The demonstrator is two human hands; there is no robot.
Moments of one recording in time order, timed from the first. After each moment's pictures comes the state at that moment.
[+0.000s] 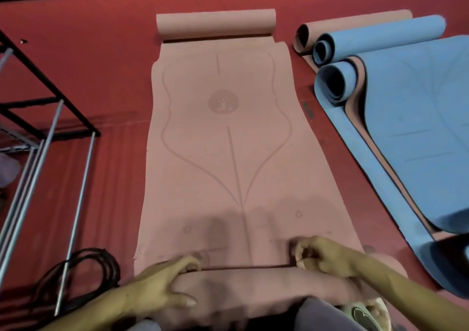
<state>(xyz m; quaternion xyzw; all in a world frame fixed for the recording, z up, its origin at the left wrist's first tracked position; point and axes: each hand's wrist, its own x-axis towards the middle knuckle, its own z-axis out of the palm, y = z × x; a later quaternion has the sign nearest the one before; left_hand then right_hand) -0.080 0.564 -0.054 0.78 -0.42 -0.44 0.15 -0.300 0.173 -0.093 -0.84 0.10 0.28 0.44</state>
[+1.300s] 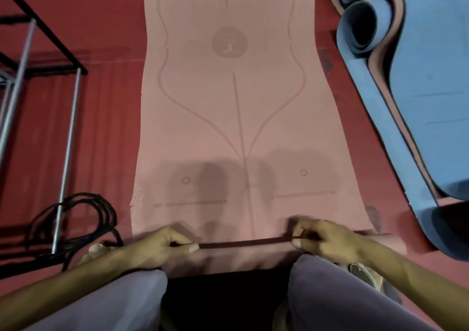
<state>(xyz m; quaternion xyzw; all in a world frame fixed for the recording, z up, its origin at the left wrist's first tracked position) -0.112 0.588 -0.126 0.68 -0.29 -0.58 0.34 -0.329 0.207 -0.092 -0.85 0.14 0.37 0.36</state>
